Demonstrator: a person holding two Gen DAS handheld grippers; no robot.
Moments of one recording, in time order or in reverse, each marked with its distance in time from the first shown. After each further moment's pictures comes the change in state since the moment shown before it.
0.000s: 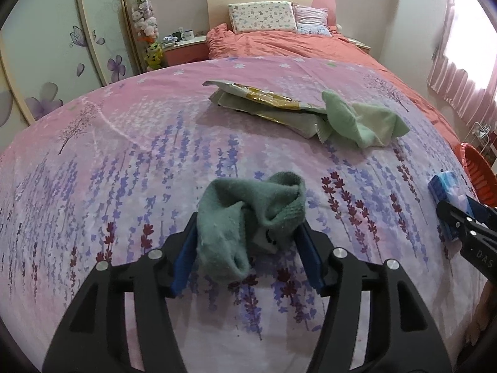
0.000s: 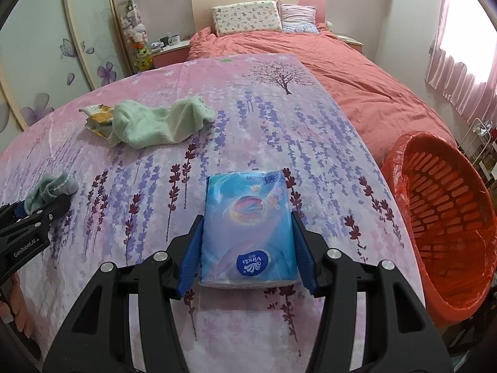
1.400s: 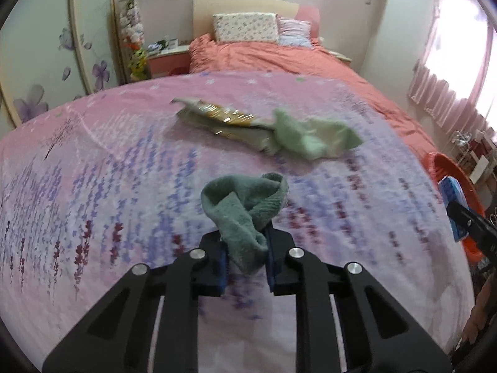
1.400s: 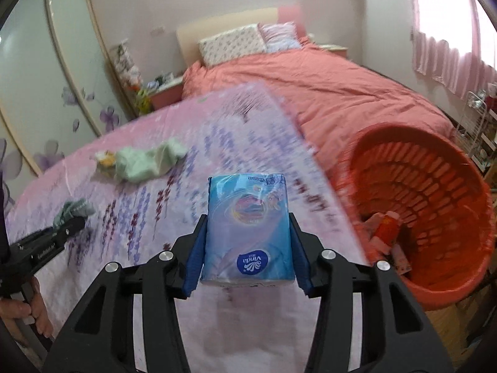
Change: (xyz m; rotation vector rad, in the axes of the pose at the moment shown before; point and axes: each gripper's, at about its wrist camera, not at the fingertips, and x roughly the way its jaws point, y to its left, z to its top) left arm -0.031 -0.030 -0.003 0.003 -0.065 -0.115; right arm -0.053 -0.070 -0.016 0.162 -0.147 0.068
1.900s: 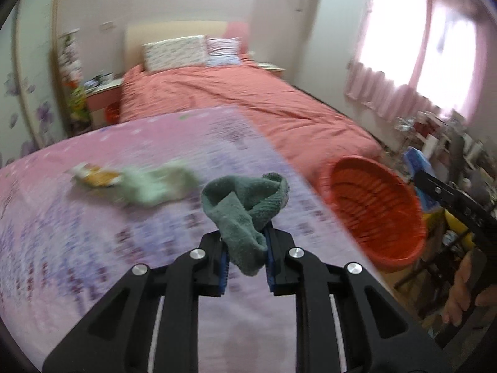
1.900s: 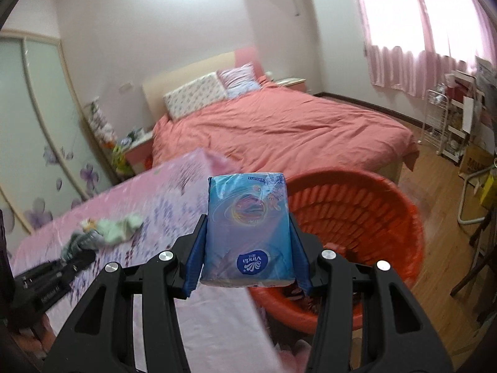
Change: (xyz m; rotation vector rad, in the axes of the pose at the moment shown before) left arm -0.044 -0.148 0.023 0.170 -0.084 -0.247; right arm -0.075 -0.094 0.029 0.149 -0.201 -0.089
